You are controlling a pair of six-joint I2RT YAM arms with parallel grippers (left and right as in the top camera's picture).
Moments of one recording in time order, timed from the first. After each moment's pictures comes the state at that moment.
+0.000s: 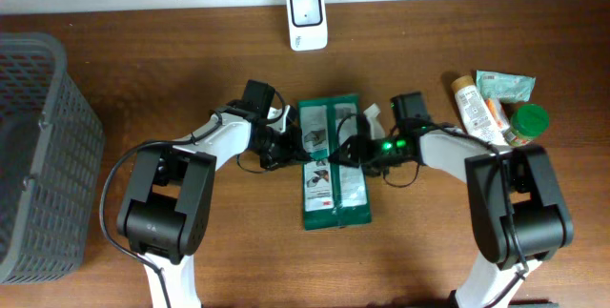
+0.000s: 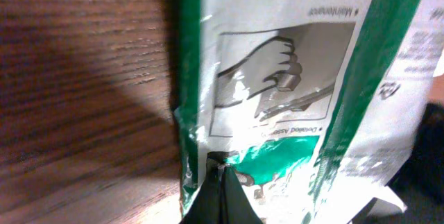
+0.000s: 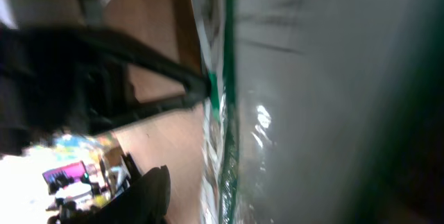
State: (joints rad) left arm -0.33 2.08 1.24 -0.50 0.67 -0.47; right arm 0.17 1.93 0.96 -0.23 -0.95 0.38
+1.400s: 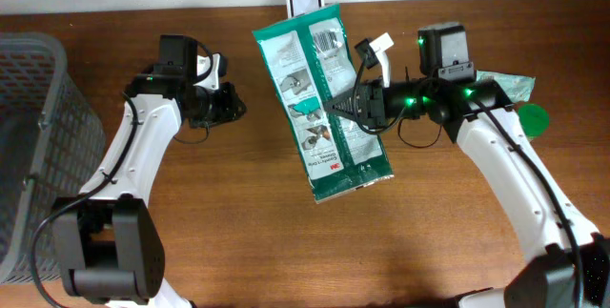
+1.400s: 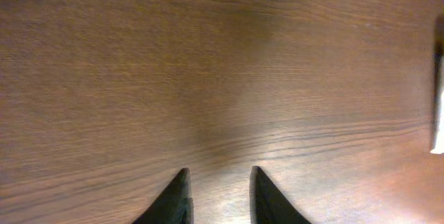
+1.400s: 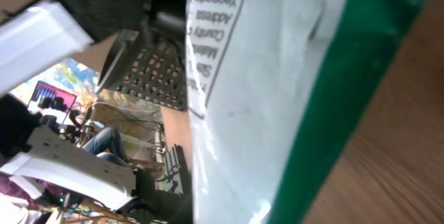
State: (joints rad) left arm -0.07 1.81 1.41 -0.77 0.38 -0.22; right arm 0.20 1.58 1.36 -0.60 -1.15 0.08
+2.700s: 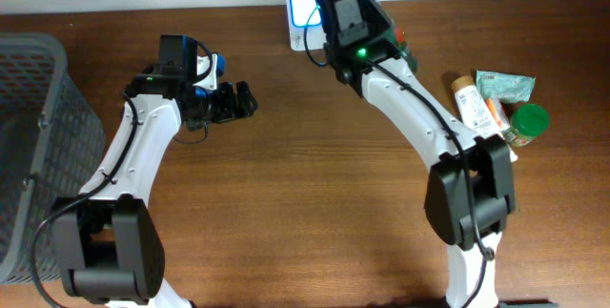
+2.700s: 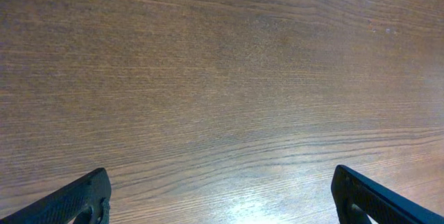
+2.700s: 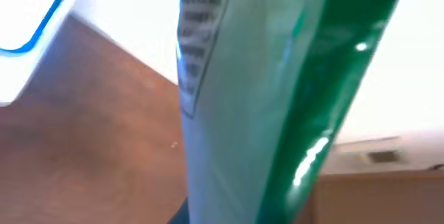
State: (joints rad) left arm -0.07 1.81 1.41 -0.77 0.34 -0.22; right arm 0.44 2.13 1.84 -0.30 0.74 -0.56
